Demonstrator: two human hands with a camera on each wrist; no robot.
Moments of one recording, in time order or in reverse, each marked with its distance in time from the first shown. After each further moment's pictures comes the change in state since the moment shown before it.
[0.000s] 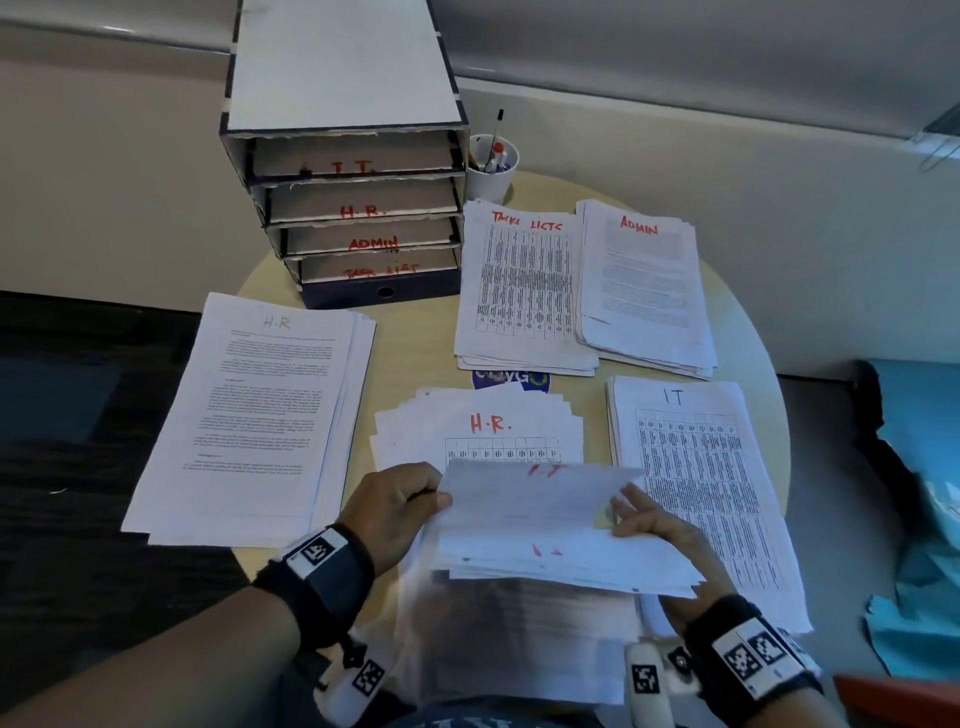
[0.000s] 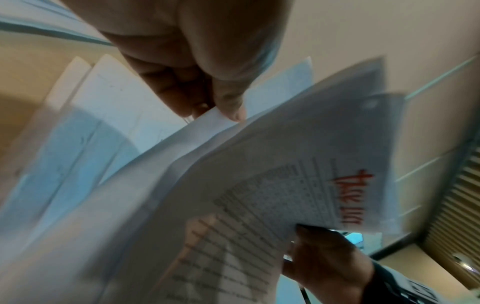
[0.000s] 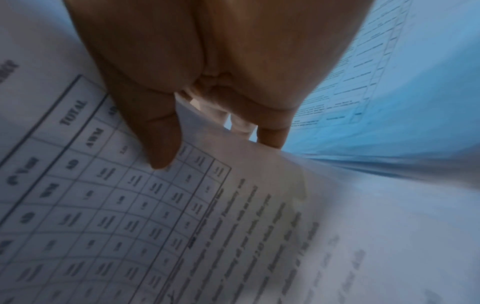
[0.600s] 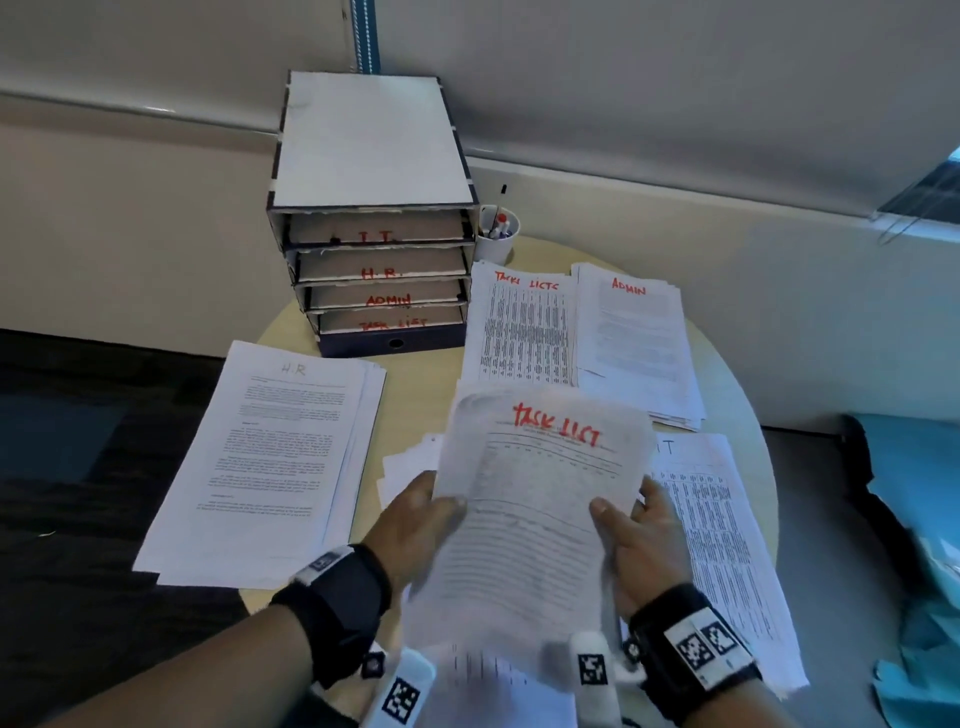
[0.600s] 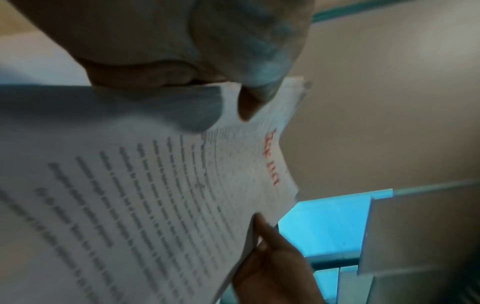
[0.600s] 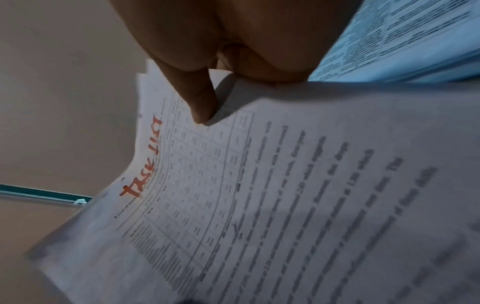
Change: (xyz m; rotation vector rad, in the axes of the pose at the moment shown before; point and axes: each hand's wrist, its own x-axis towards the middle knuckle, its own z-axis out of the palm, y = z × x) left_hand 0.003 0.063 -0.015 -0.490 -0.077 -0.319; right_hand 0.005 -0.029 0.073 -0.024 0.301 -0.282
